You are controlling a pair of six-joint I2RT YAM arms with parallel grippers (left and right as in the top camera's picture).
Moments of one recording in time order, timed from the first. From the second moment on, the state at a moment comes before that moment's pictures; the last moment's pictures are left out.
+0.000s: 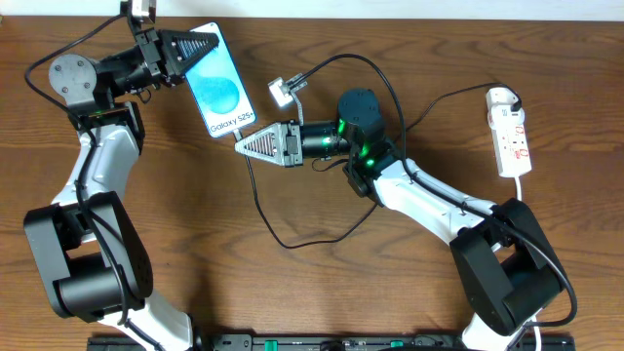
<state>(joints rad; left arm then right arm) 0.23 1.83 1.23 1.15 1.42 -1.66 0.62 1.86 1.15 0.76 -1.05 1.10</state>
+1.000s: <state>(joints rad) 0.22 1.83 1.23 1.15 1.49 -1.67 0.59 1.86 1.15 0.79 -0.95 1.12</state>
